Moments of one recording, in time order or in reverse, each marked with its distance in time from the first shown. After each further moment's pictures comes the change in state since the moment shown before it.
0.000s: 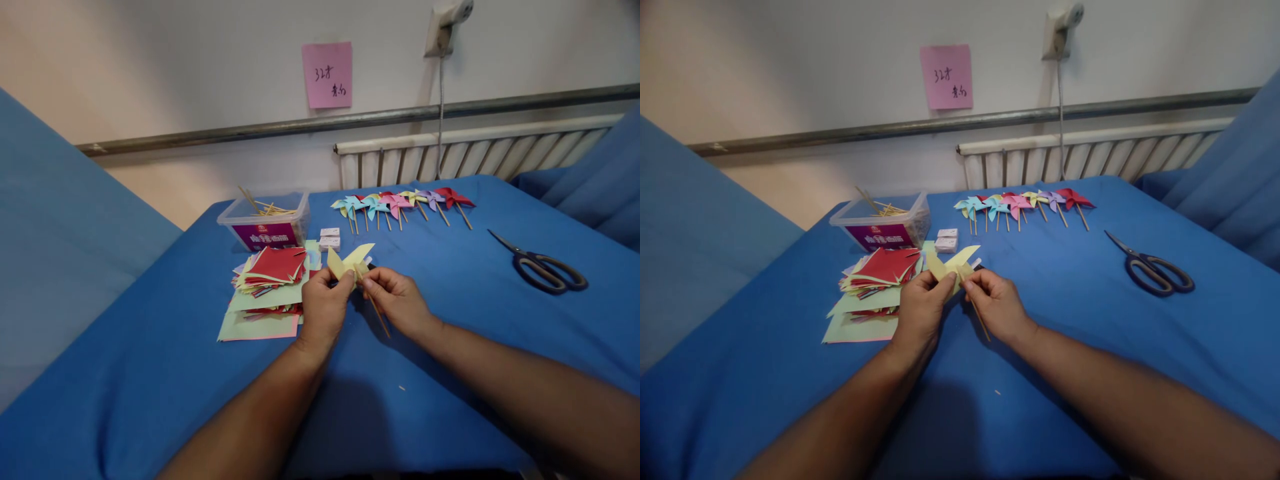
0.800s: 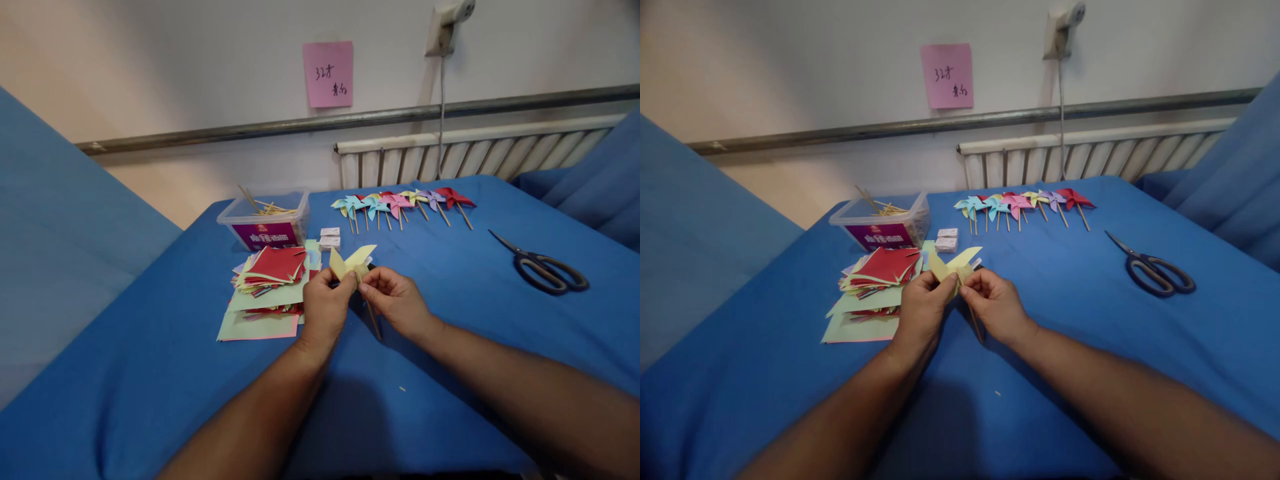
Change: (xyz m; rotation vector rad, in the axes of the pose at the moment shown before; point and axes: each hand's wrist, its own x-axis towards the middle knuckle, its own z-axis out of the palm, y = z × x) left_hand 0.000 0.001 -0.001 0.019 -0.018 0.024; right_hand 0.000 -0.001 0.005 0.111 -0.006 -0.004
